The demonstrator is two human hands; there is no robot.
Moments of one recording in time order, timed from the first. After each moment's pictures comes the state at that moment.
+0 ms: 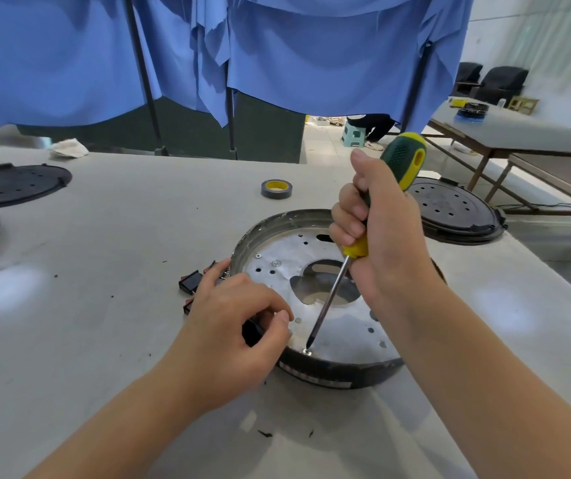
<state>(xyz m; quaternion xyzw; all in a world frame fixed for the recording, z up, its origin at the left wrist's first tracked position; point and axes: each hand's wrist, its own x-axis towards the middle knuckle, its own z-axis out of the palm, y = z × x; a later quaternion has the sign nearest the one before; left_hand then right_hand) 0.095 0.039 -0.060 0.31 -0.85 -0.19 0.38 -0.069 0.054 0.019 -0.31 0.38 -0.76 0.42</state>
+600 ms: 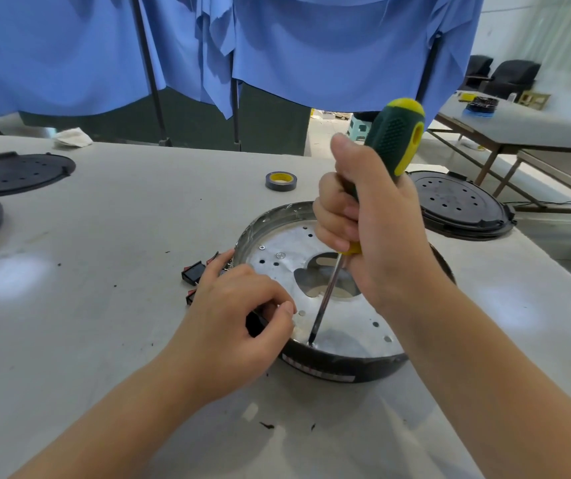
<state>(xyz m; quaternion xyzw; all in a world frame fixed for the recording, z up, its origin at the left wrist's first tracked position) 0.095 0.039 -0.060 0.31 -0.86 -0.18 0.36 -0.055 0.065 0.026 -0.45 0.35 -0.70 0.43</state>
